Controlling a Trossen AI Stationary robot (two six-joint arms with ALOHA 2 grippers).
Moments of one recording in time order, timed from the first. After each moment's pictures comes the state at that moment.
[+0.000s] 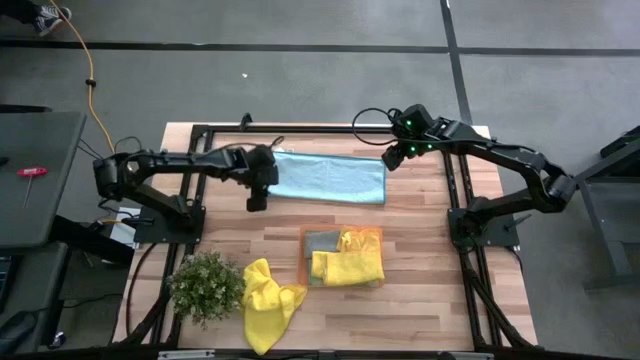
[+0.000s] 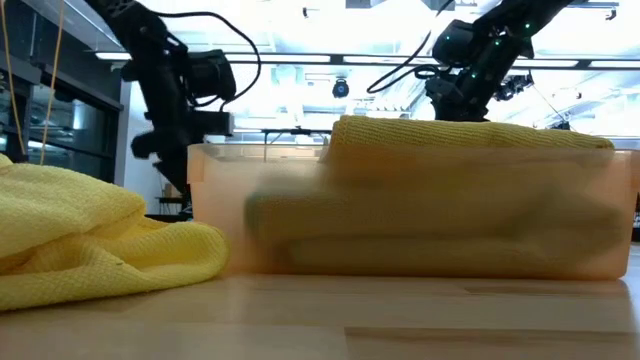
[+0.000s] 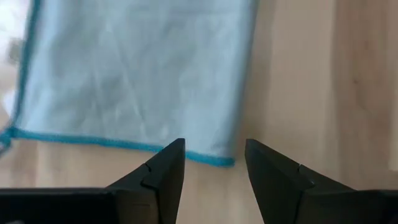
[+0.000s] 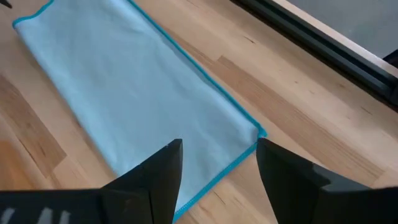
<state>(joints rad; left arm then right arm) 0.57 1.40 0.73 -0.51 0.03 0.40 -0.70 1.28 0.95 -0.62 -0.12 0.17</state>
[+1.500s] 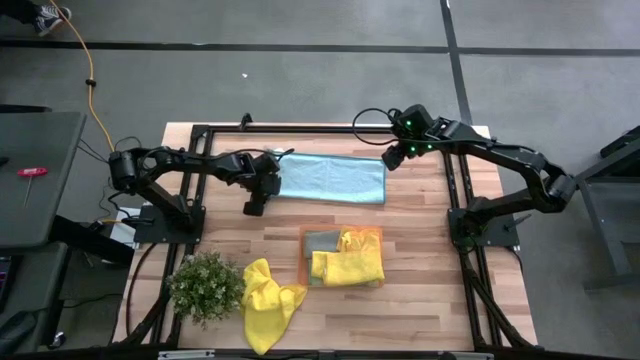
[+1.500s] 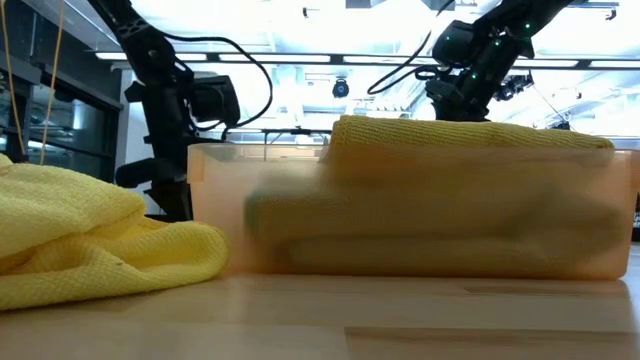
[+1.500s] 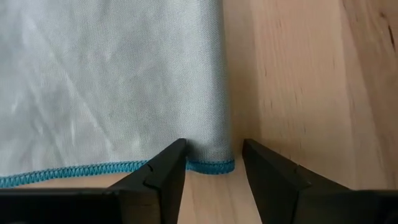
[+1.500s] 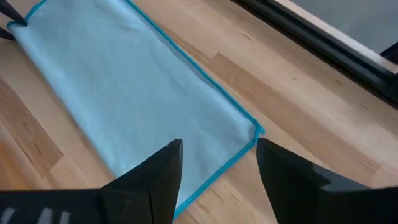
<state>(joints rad) 0.56 1.54 0.69 -0.45 0.03 0.62 -0.70 1.28 0.95 -0.63 -0.11 0.18</state>
